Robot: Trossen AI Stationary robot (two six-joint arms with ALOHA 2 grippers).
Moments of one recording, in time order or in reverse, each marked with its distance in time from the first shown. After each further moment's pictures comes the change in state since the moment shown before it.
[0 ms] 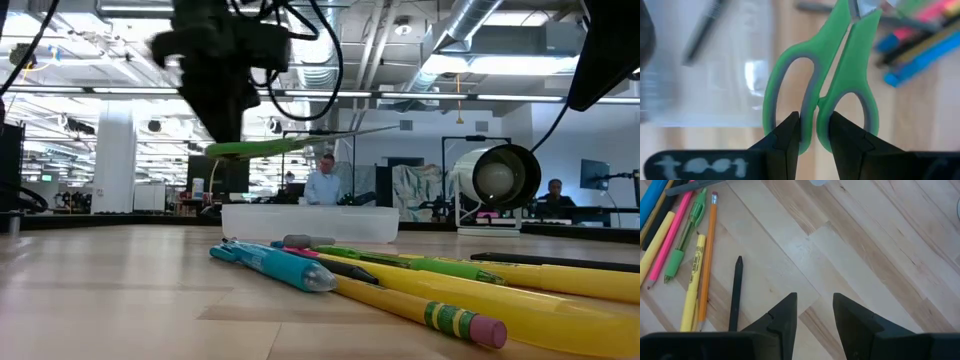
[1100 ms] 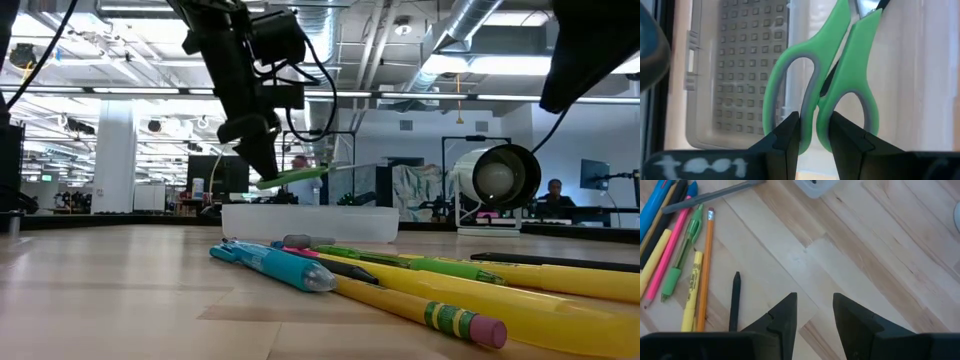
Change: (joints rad) left arm 0.288 0.002 -0.129 0.334 -0.122 0.360; right arm -0.048 0.000 0.000 0.024 0.024 -0.027
